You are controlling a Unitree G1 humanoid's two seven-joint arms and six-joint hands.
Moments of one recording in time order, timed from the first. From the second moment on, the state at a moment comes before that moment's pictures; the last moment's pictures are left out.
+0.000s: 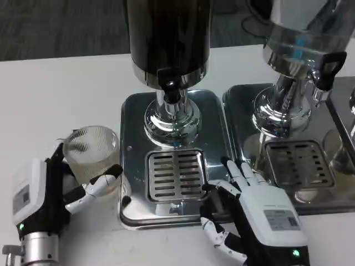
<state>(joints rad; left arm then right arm) -0.16 0.35 -0.14 0.89 0.54 -0.58 0.73 0.25 -0.24 0.49 -0.09 -1.00 0.09 -0.31</state>
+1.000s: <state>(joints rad) -0.16 0.35 -0.19 0.91 0.64 -0.60 0.94 0.25 -0.25 0.48 -0.10 -0.99 0.09 -0.29</state>
